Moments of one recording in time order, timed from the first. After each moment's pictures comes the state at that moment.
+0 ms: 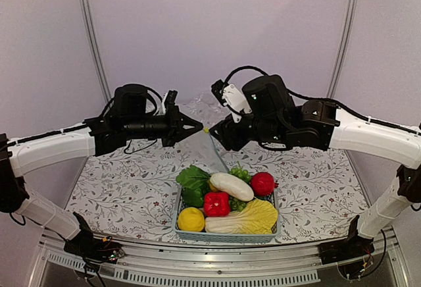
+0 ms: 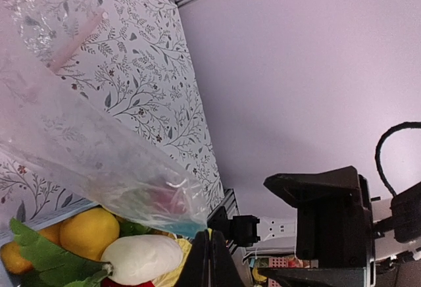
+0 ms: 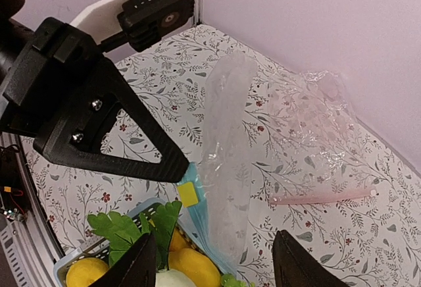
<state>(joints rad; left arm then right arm) -0.75 1.36 1.02 0.05 0.40 -1.06 1.10 1.53 1.45 -0.43 0.28 0.13</state>
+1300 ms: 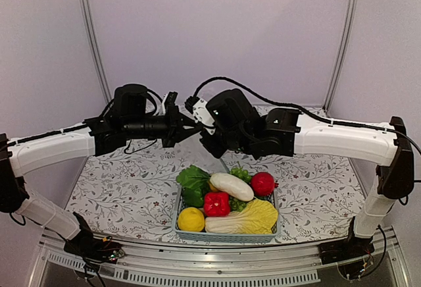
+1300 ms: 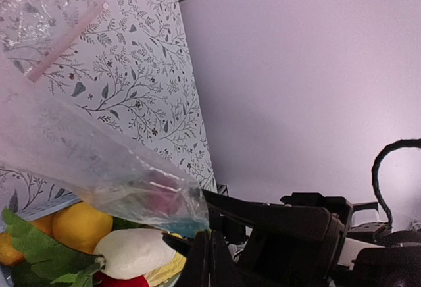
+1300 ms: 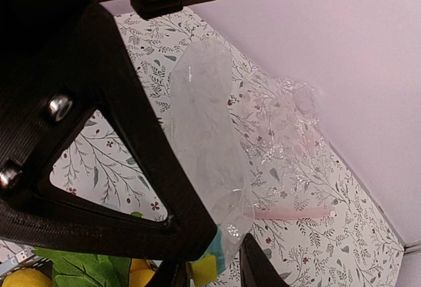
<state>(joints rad) -0.75 1.36 1.02 0.04 0.42 -1.10 1.17 1.76 1.59 -0.42 0.51 -0.09</state>
